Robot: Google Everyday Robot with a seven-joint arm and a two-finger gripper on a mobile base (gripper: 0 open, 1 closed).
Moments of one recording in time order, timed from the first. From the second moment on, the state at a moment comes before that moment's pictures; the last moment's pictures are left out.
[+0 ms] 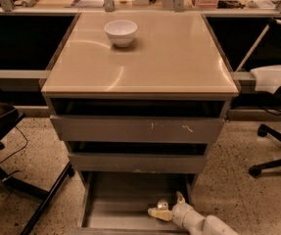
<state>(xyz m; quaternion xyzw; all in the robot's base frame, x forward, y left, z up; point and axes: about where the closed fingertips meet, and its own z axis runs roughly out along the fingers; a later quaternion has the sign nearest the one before) 0.513 -0.121 0.242 -0.15 0.83 0.28 0.47</state>
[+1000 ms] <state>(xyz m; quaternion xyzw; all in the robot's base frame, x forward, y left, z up) 0.495 -0.105 0.202 -0.14 0.85 0.29 0.43</state>
